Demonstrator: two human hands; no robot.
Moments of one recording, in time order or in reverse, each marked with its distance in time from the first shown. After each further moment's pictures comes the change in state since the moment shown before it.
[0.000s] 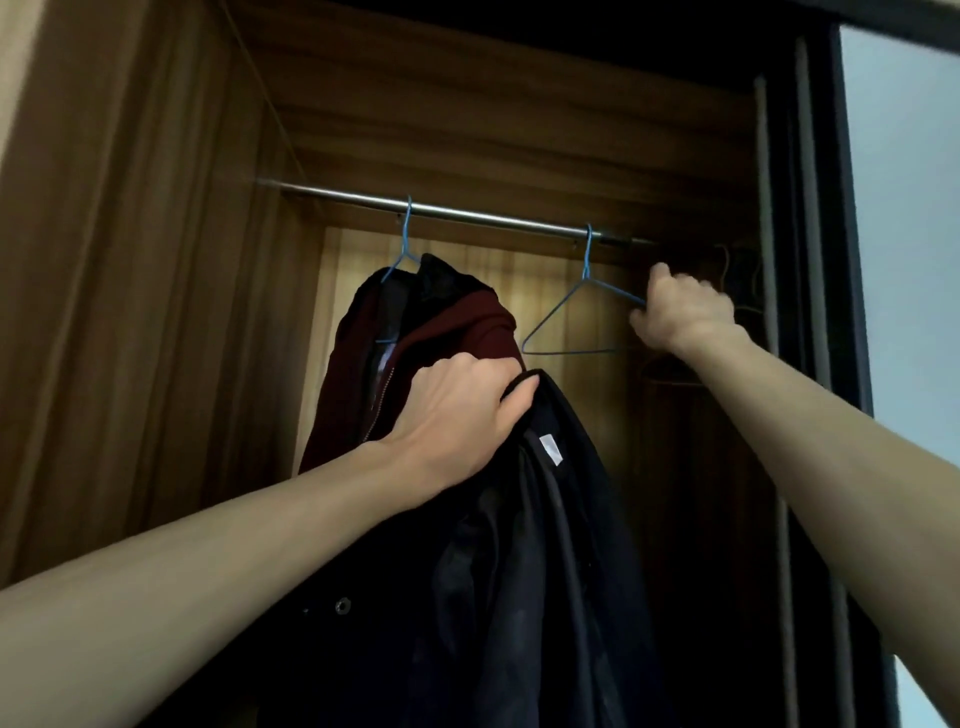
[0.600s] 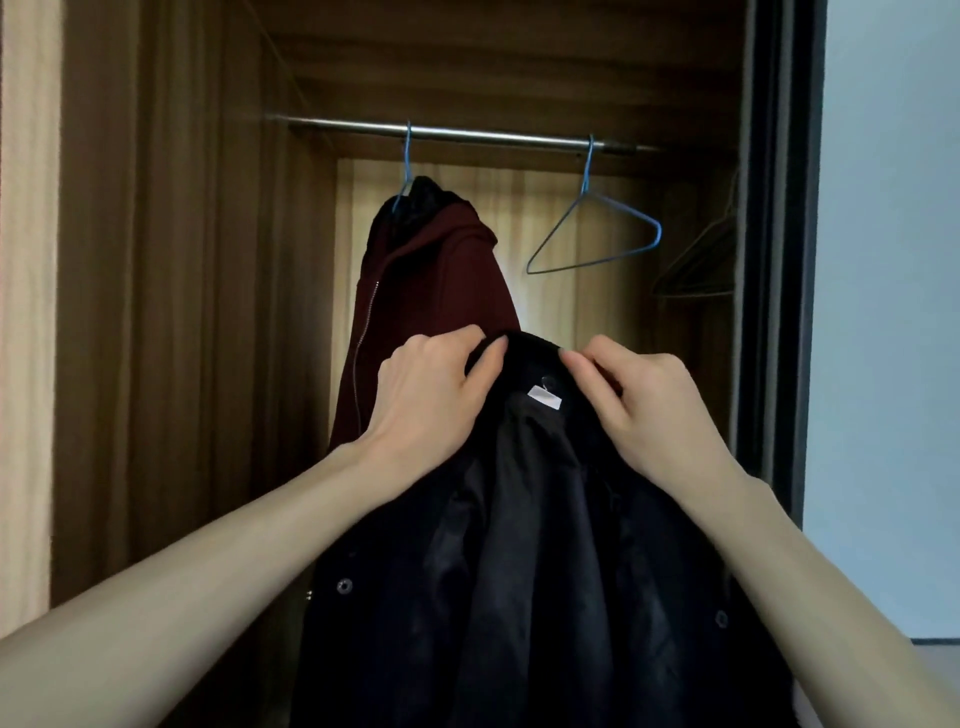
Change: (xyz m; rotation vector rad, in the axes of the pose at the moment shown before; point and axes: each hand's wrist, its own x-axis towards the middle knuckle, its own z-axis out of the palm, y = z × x) left_hand -0.080 0.042 -0.016 -0.111 0.120 -0.189; right_hand -0.222 0.023 0.007 0.721 0.162 -0.551
